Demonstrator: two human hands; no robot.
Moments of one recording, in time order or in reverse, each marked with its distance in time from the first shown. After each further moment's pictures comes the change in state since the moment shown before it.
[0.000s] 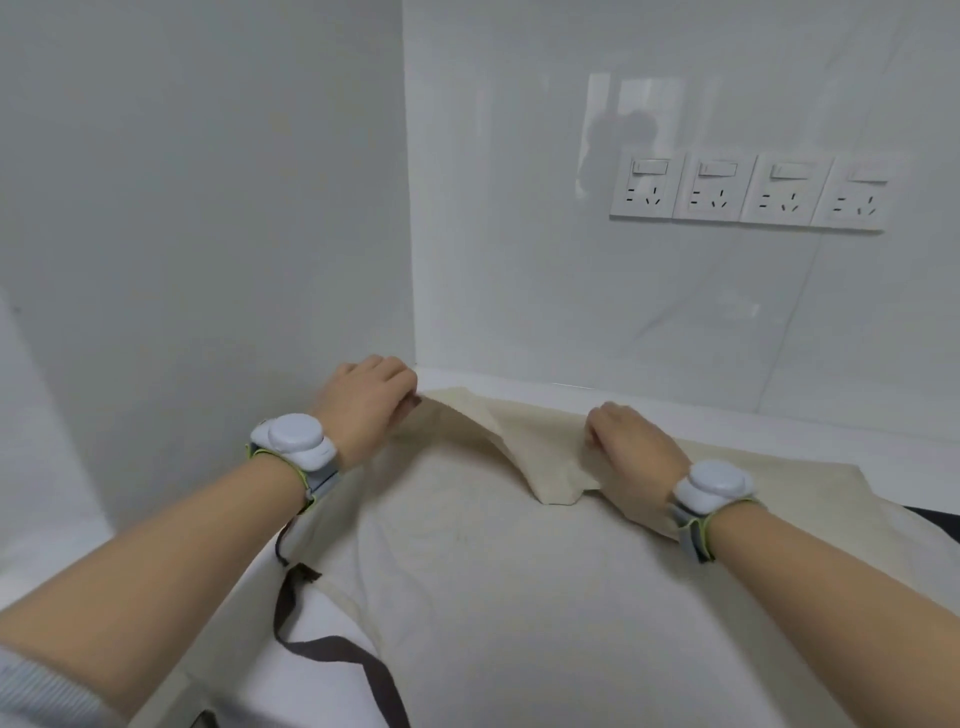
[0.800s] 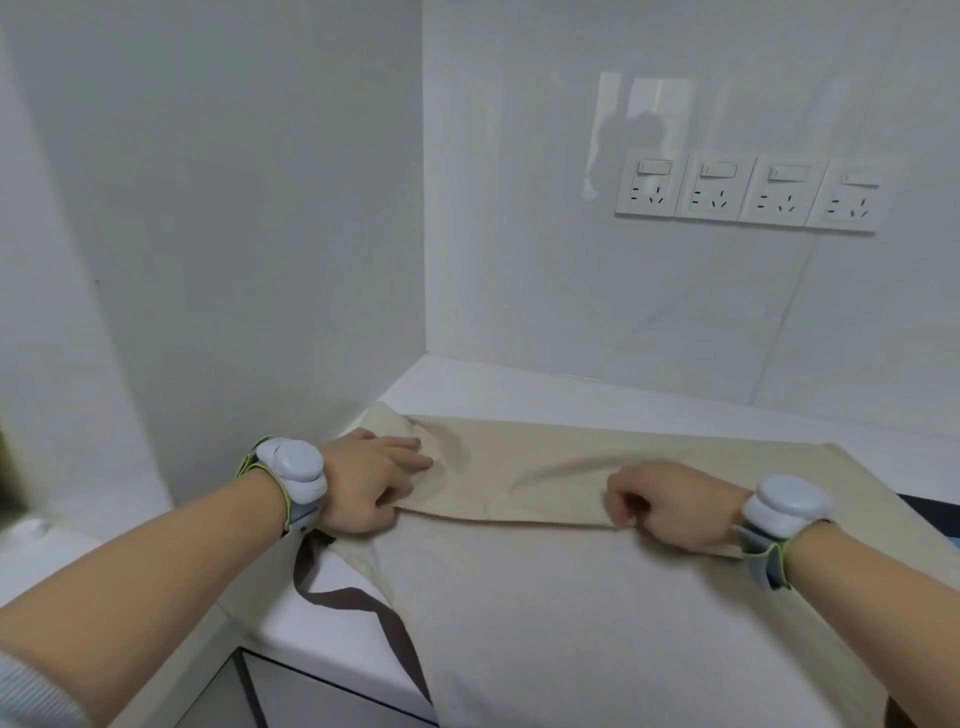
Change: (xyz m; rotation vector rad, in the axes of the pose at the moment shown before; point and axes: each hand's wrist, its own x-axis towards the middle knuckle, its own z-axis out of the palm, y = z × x) left_hand -0.065 0.027 -0.023 -0.095 -0.808 0.180; right_hand -0.064 -0.005 -0.029 0.143 -0.503 -0.016
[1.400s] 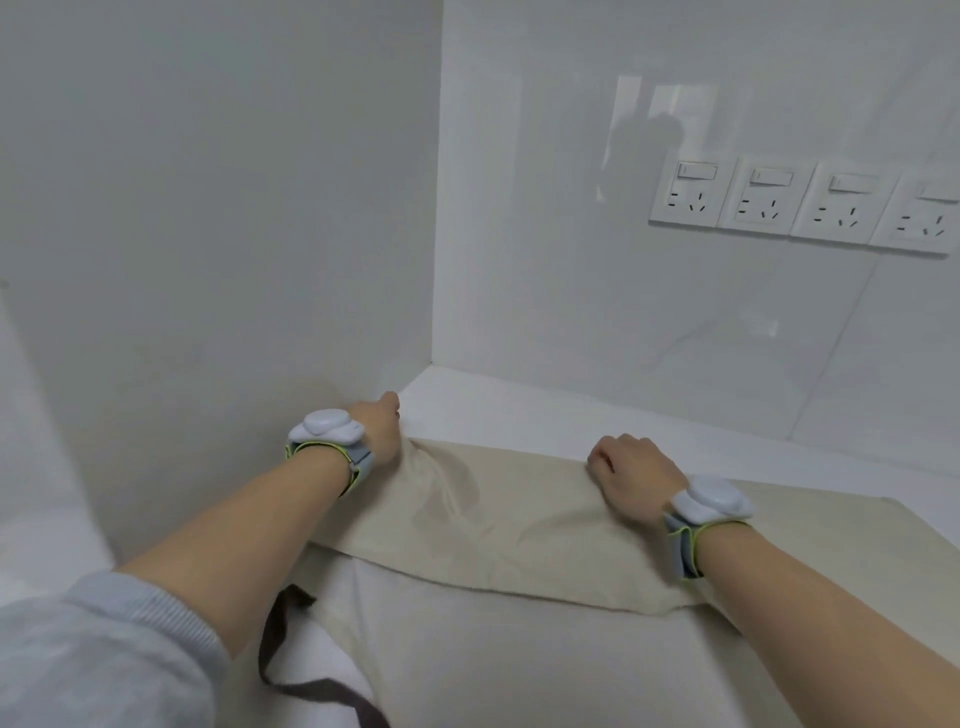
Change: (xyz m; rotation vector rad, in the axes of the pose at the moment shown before) left_hand 0.099 -0.064 0.004 -0.345 0.222 -0.744; right_hand 0.124 0.021 0.011 -0.012 0.337 0.305
